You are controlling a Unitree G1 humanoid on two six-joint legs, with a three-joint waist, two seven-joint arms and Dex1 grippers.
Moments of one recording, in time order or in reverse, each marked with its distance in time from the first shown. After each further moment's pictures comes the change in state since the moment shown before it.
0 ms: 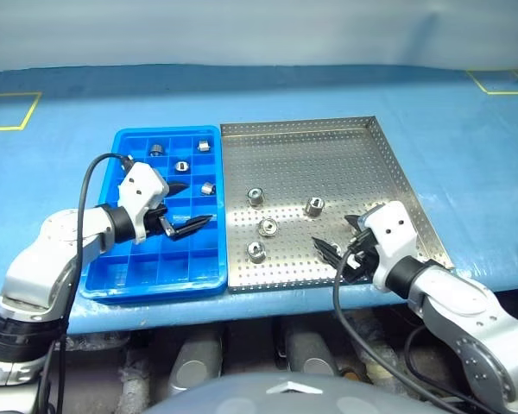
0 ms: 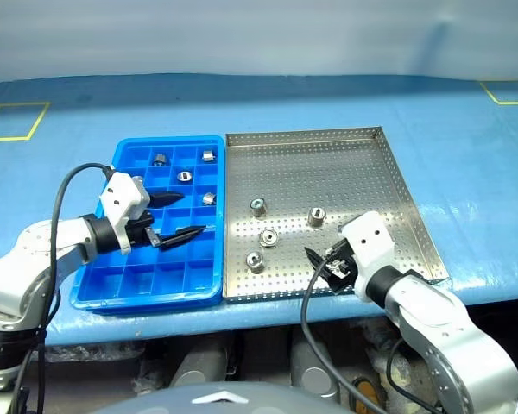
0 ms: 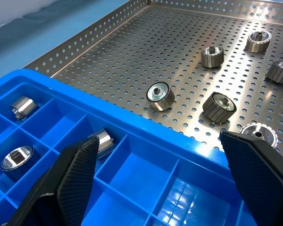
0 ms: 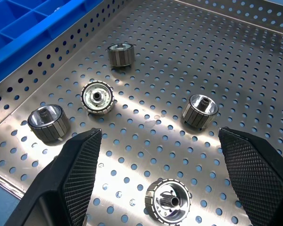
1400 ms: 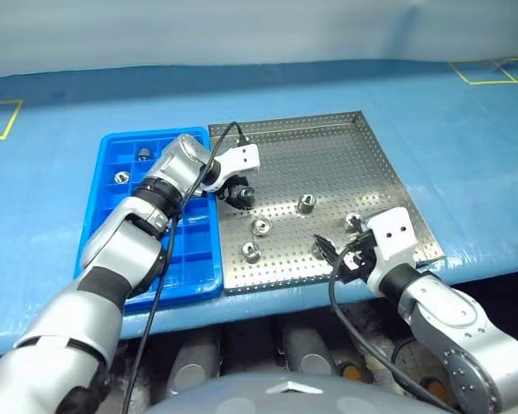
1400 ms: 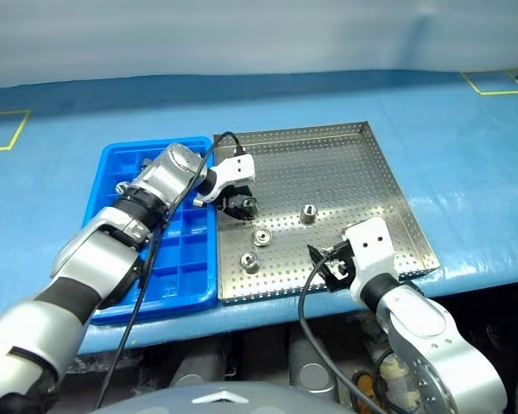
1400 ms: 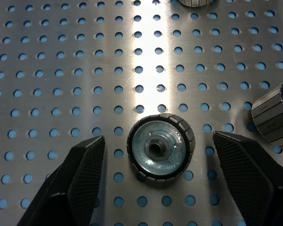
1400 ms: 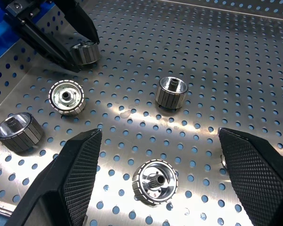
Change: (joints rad) left arm -0.935 -0.468 -0.567 1.381 0.591 -0.404 -0.445; right arm 0.062 0.114 0.028 -0.020 -0.047 -0.019 -0.126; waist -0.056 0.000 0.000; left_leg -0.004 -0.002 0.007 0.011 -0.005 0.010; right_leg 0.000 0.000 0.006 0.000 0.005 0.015
